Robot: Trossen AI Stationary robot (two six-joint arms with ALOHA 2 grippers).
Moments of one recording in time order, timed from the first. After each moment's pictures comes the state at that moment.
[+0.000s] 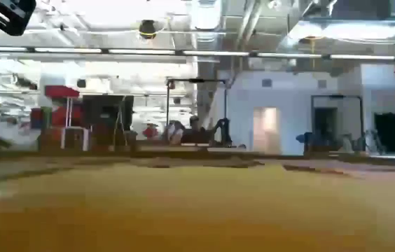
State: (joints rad) left arm -0.95 1.01 0.35 0.49 -0.67 -0.30; right arm 0.82 2.26 2.06 -1.12 0.33 0.79
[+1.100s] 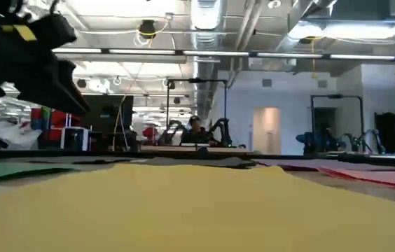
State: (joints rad) left arm -0.43 1.03 0.42 -0.32 -0.71 -0.27; right arm 0.77 2.27 2.06 -1.21 0.34 0.80
